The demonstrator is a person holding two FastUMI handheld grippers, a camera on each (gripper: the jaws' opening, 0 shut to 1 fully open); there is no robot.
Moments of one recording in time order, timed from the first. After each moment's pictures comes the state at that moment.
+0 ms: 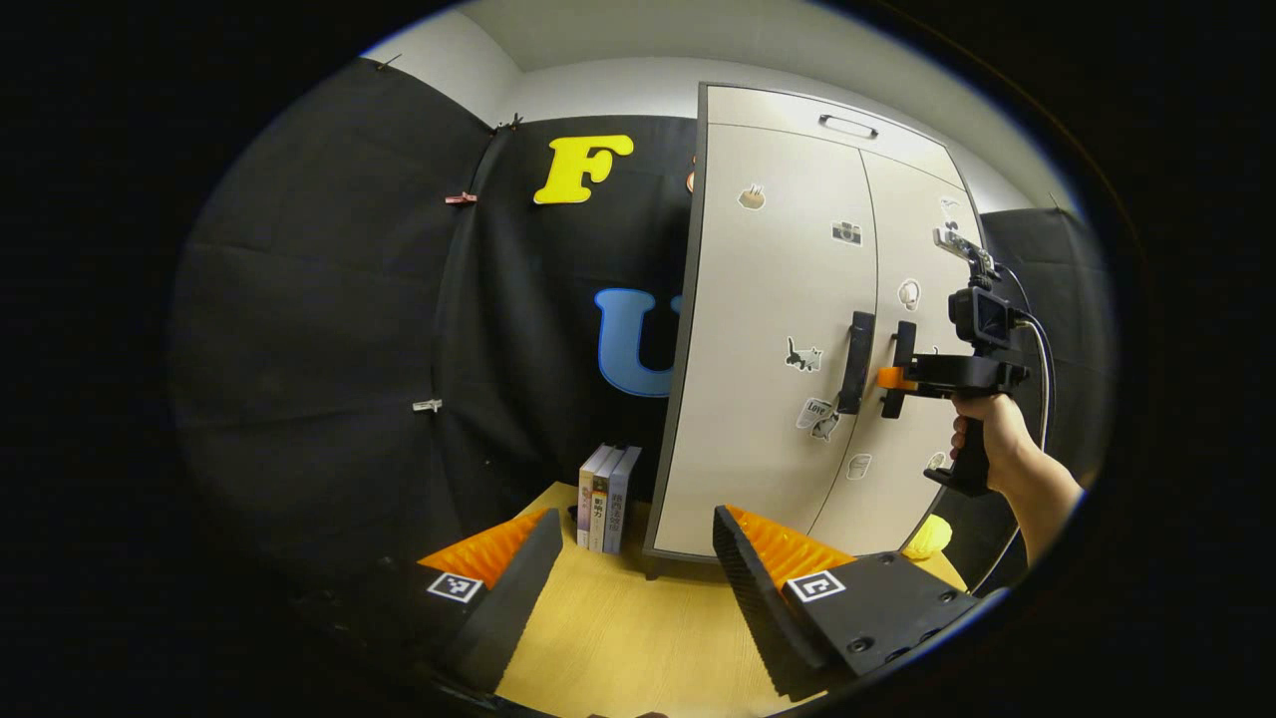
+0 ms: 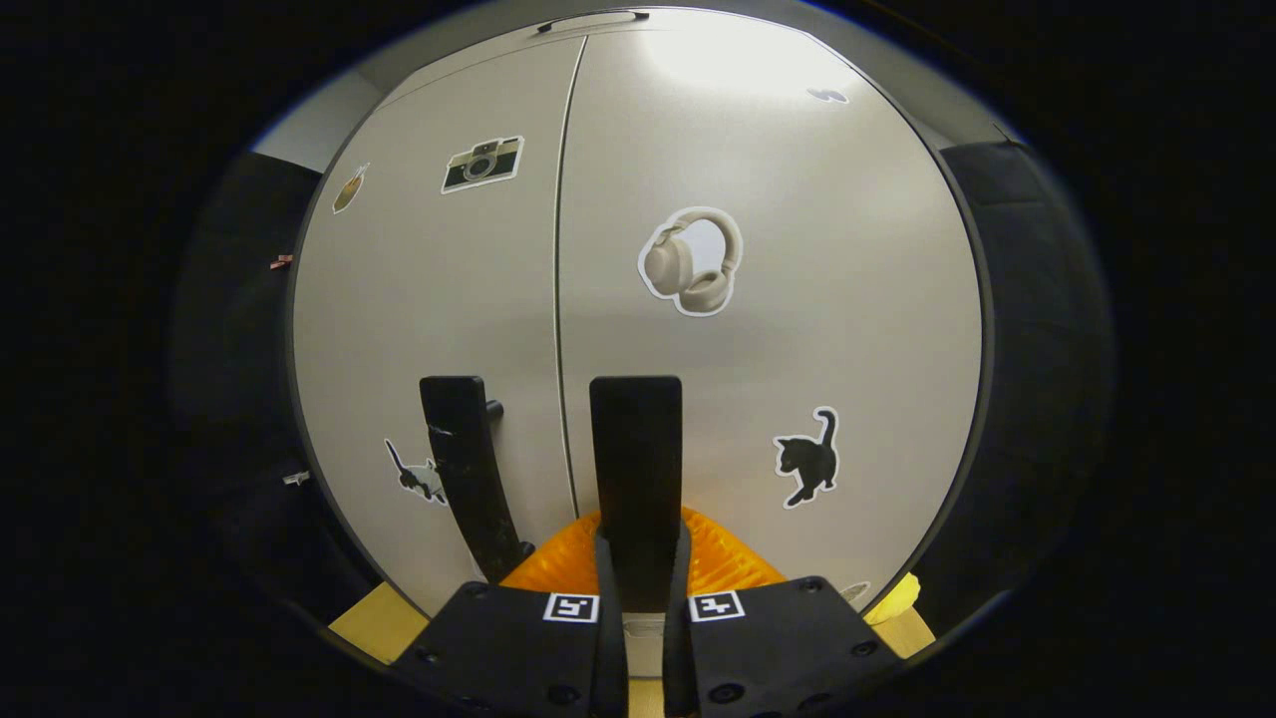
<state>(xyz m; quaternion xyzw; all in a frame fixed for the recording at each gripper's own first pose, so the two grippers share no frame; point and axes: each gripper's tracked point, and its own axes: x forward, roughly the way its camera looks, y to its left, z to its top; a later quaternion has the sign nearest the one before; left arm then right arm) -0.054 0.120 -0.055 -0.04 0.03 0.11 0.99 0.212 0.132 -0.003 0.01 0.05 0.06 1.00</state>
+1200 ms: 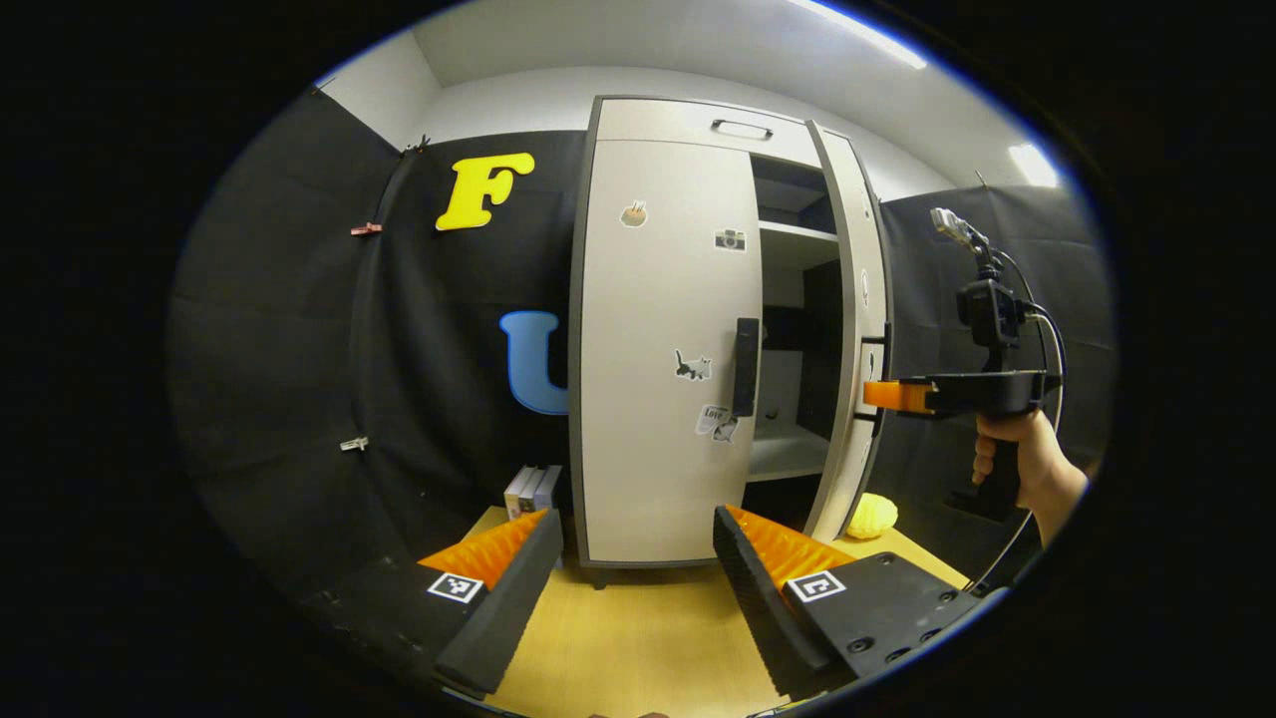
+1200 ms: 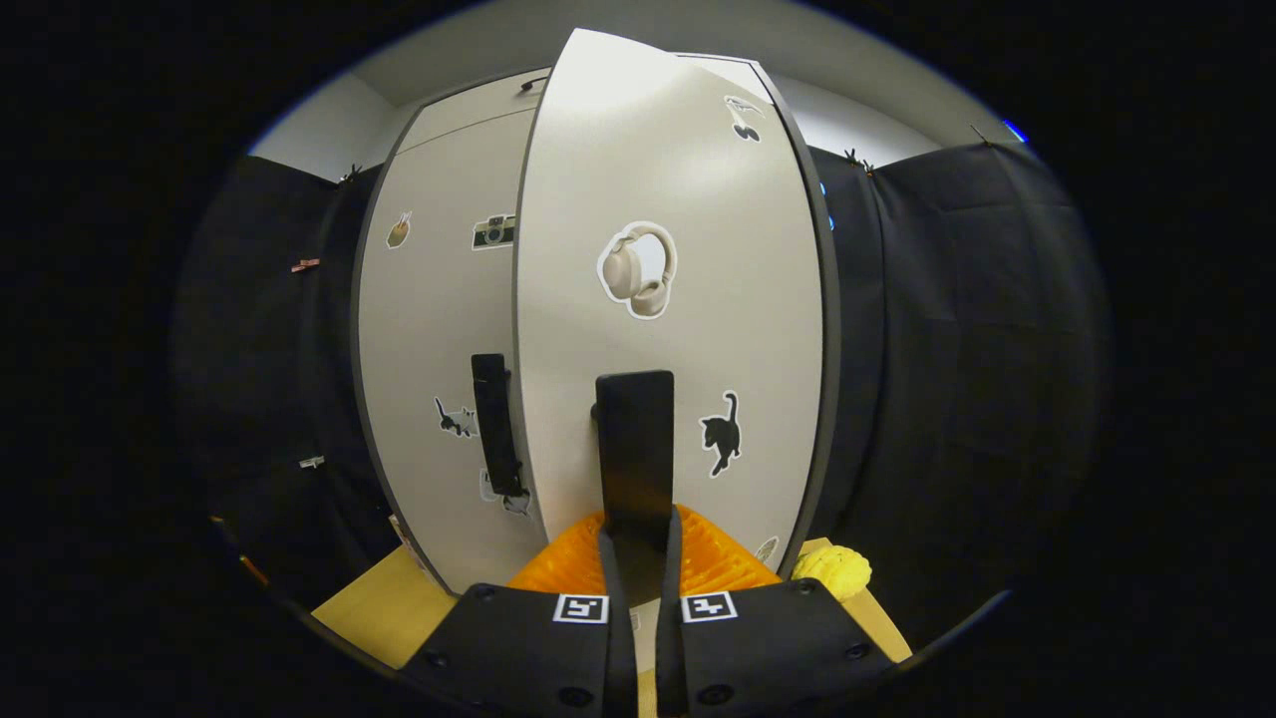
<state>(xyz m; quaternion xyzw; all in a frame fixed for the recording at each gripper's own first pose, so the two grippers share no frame) -0.050 0.040 -0.029 0.01 0.02 -0.03 1.00 0.093 0.058 0.006 0.00 0.04 0.05 1.00</state>
